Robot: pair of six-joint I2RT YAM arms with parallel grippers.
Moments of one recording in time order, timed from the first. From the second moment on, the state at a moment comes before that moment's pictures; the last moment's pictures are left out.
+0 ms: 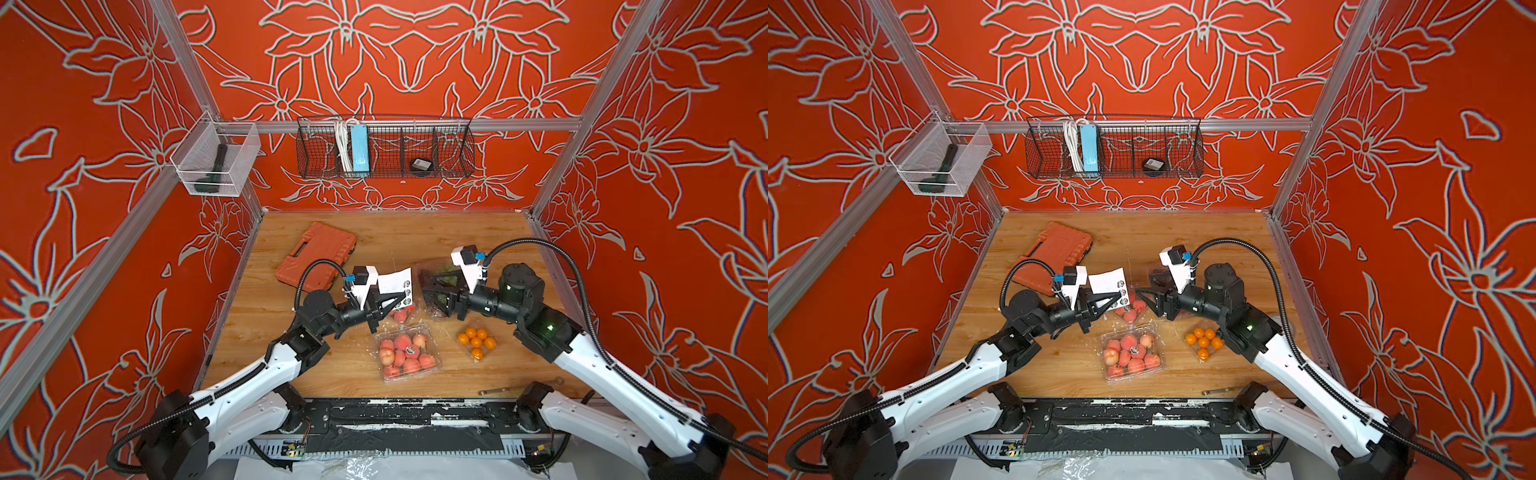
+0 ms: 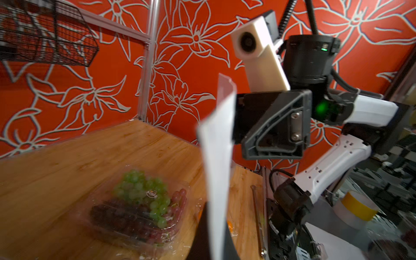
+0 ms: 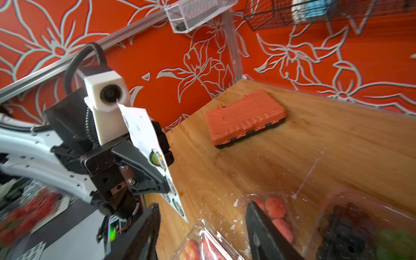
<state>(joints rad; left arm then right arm) -0.62 0.96 0.48 0.59 0.50 -0.32 0.72 0.90 0.84 -0.14 -0.30 0.29</state>
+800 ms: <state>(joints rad) -0.62 0.98 0.51 0.49 0.31 -0.37 0.98 1.20 1.07 -0.14 0.15 0.20</state>
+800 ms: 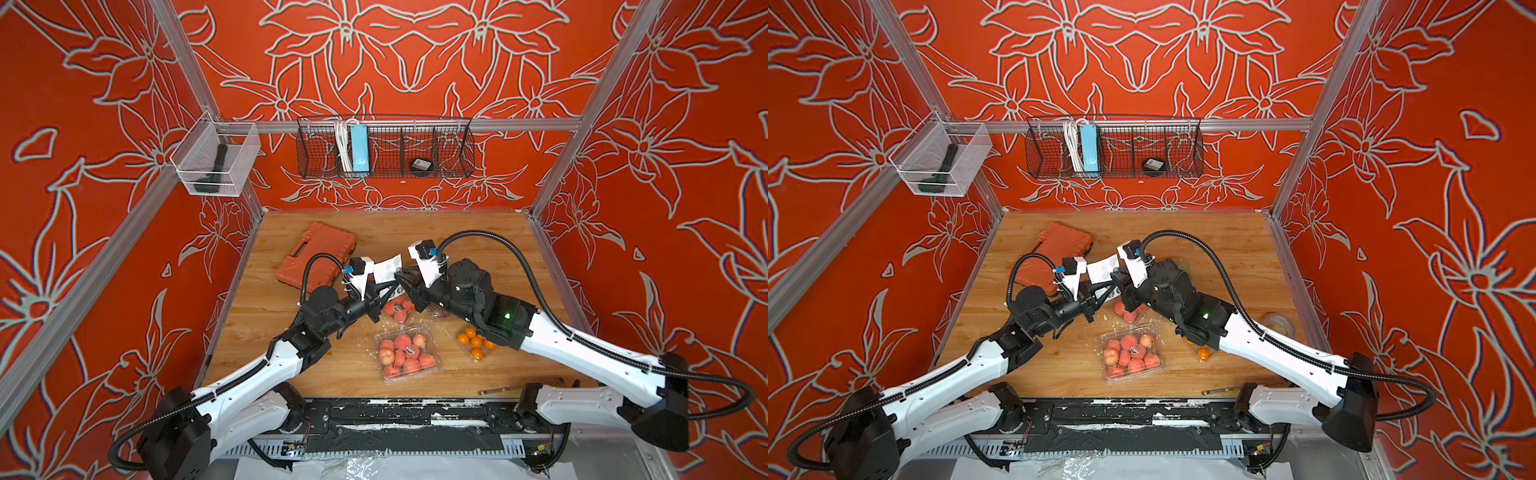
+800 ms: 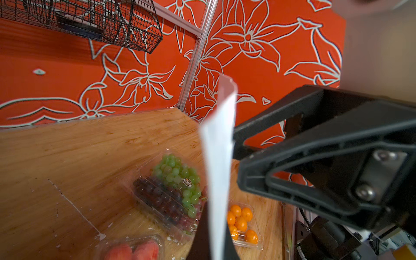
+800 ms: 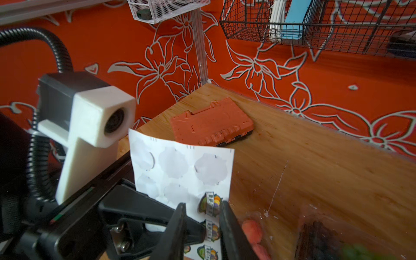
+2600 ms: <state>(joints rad) -0.62 1.02 0.54 0.38 0.14 -0.40 0.98 1.14 1.05 -0.27 0.31 0.16</state>
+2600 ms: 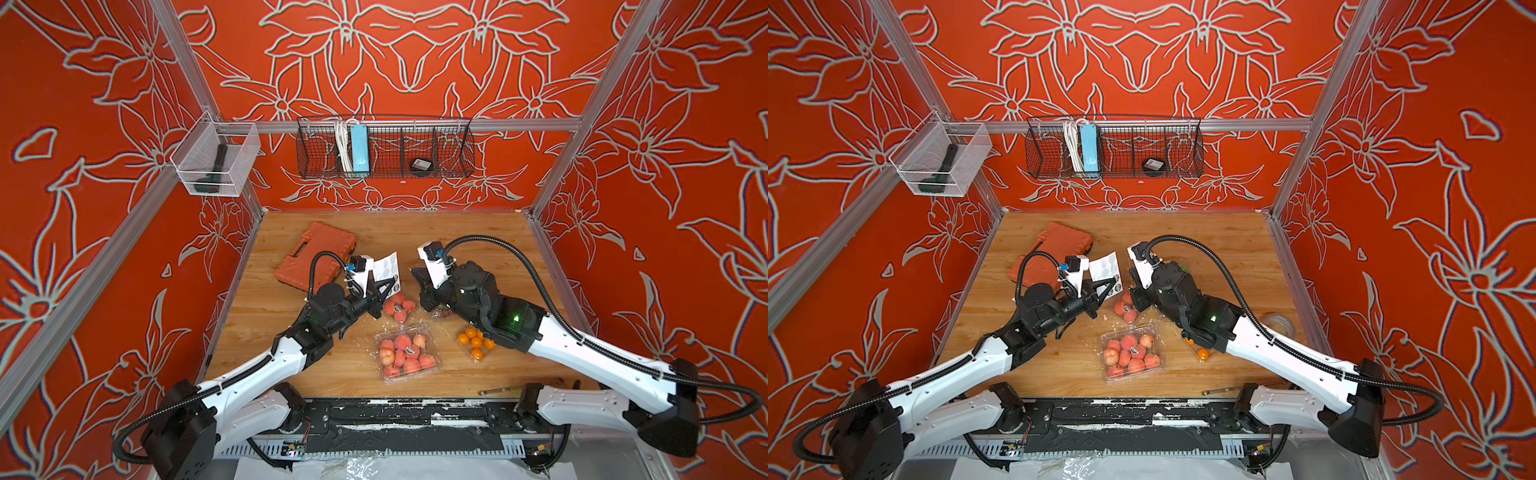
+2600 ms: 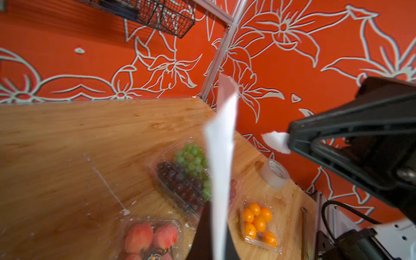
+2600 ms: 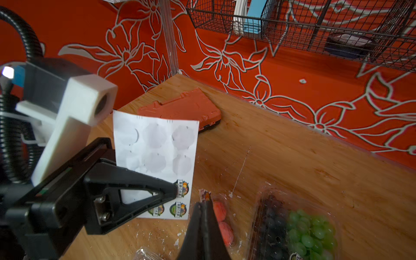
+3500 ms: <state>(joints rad) -0.61 0.92 0.27 -0.12 -0.20 -0.69 0.98 0.97 0.84 -0.80 0.40 0.56</state>
